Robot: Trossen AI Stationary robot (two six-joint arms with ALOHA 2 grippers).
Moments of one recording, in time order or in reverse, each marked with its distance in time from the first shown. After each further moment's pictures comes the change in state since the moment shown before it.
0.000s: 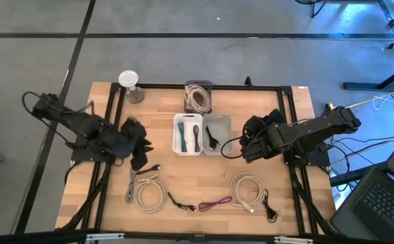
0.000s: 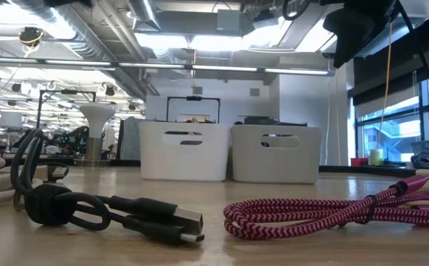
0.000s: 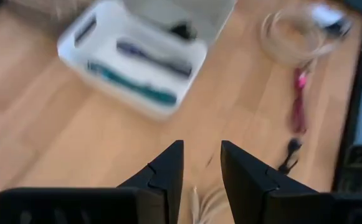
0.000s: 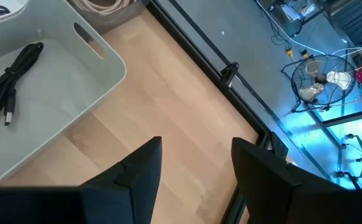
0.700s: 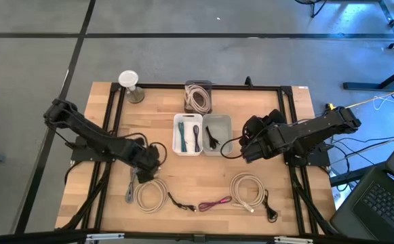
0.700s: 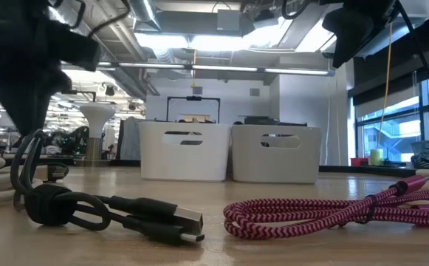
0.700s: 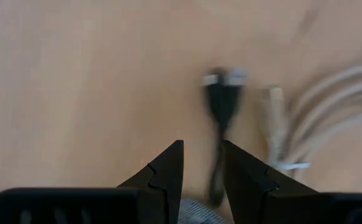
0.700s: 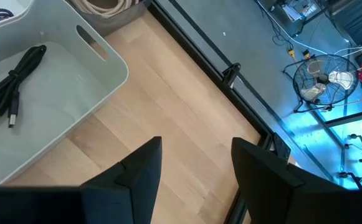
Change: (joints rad) left arm 0.069 0.314 -0.341 0.190 0.311 0.153; right arm 0.000 0.000 0.000 0.011 0.001 -0.001
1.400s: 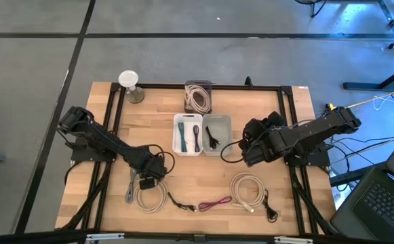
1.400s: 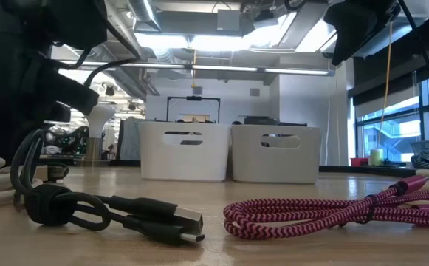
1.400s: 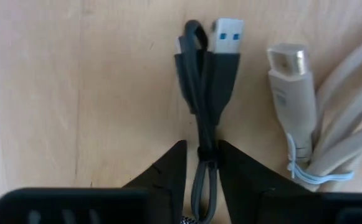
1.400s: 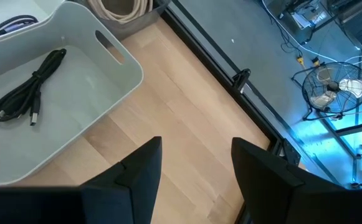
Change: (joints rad) left arm -0.001 0.234 0.002 0.057 0.099 0.077; right arm 0.040 0.000 0.000 0.026 0.003 0.000
